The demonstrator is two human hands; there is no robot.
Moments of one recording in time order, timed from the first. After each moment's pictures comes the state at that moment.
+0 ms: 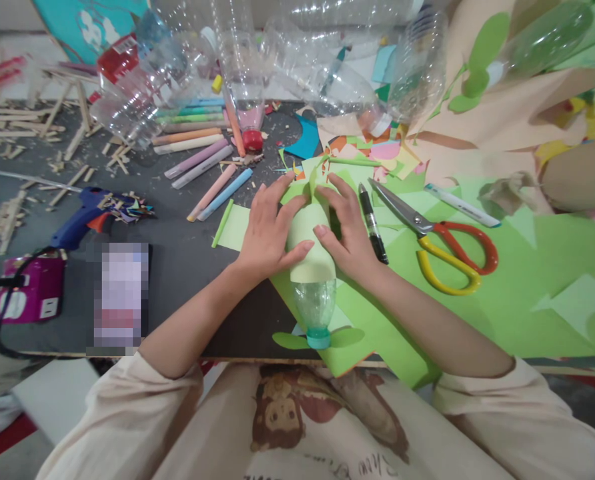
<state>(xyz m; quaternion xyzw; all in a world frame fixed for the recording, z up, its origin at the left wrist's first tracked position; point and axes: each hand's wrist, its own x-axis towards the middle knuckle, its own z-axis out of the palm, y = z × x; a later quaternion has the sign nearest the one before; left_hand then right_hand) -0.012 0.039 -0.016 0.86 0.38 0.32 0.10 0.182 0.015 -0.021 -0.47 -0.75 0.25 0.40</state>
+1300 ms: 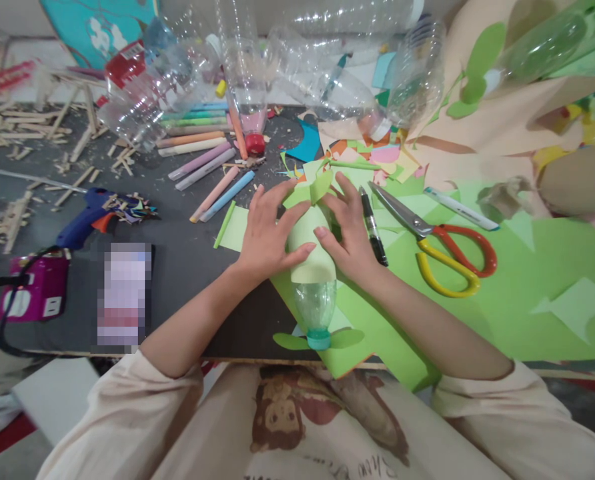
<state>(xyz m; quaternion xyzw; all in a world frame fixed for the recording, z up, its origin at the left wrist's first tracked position) -0.010 0.037 -0.015 0.86 0.39 0.33 0.06 0.181 0.016 -0.019 -0.48 -0.75 0.21 0.40</state>
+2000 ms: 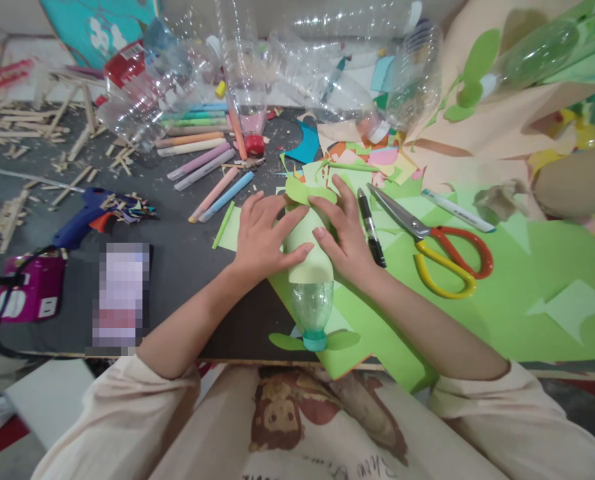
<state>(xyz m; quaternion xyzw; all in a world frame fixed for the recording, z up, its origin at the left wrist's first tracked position) -0.011 0.036 -0.015 0.85 0.40 0.33 0.04 0.181 0.016 -0.019 -0.48 -0.75 0.22 0.40</state>
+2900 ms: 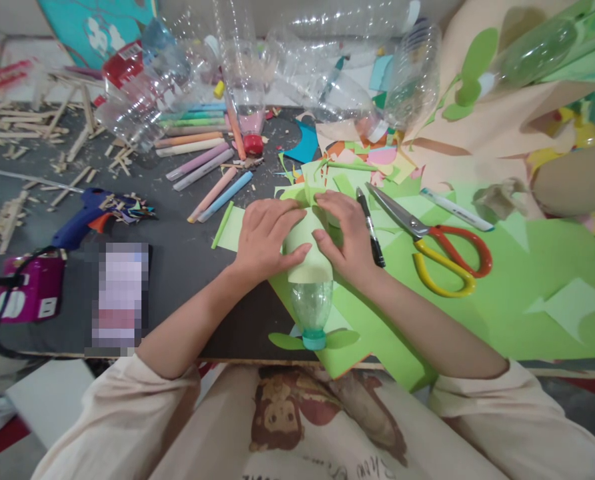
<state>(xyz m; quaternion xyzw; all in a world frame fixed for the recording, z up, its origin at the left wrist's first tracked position) -0.009 0.033 -0.011 0.86 0.38 0.34 0.01 0.182 0.017 -0.012 -0.43 -0.78 0.12 0.45</state>
